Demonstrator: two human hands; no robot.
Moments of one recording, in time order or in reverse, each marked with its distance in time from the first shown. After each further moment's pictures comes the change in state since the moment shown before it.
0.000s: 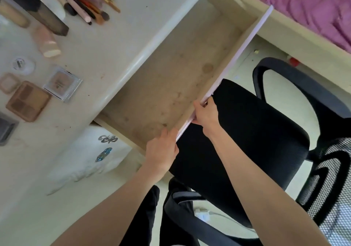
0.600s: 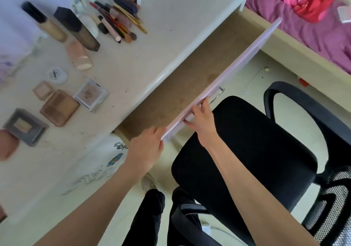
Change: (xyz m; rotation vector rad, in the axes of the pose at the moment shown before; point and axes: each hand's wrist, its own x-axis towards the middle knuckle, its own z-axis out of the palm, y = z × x) left_hand -0.005 -0.071 -0.052 -0.097 0.204 0.025; right_hand -0.030 -0.045 0.034 0.236 -0.228 -0.116
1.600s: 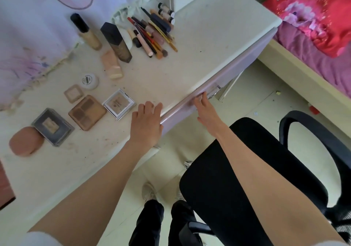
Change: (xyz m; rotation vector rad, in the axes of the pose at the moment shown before) left_hand 0.055 -0.067 -0.039 0.126 0.105 -0.169; right_hand 0.052 -0.040 0.057 -0.389 -0.206 -0.019
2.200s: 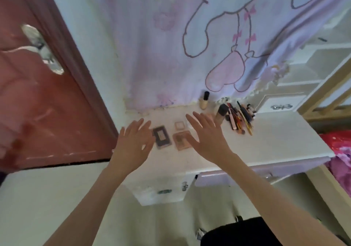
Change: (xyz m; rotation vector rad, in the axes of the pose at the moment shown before) left_hand -0.242 -0.178 -0.144 -0.322 0.408 -0.491; right_hand -0.202 -0.156 0.195 -1.362 -0.212 -1.092
